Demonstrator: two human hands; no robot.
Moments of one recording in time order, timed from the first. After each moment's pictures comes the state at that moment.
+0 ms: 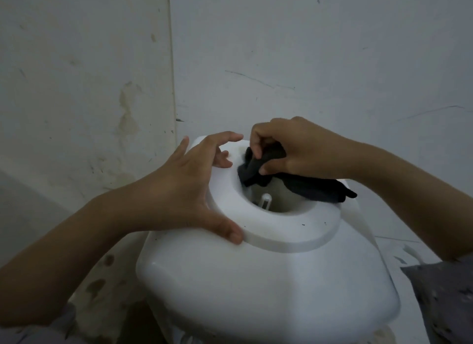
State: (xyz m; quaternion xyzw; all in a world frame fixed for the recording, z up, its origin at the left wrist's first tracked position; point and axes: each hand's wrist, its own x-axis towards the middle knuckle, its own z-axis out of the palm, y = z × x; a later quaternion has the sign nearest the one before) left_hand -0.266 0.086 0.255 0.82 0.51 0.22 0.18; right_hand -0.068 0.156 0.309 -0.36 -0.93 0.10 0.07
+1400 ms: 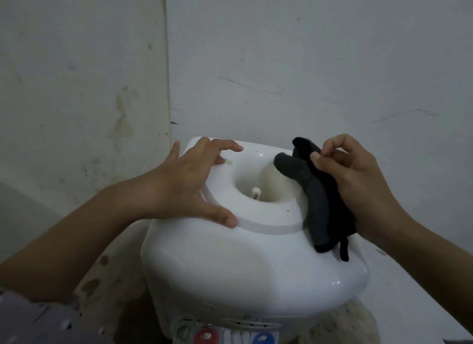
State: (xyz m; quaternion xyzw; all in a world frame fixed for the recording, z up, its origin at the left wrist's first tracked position) left_hand -0.266 0.086 0.252 0.84 0.50 0.16 0.14; right_hand -0.019 0.083 0.280 -0.49 -0.61 0.37 0.50
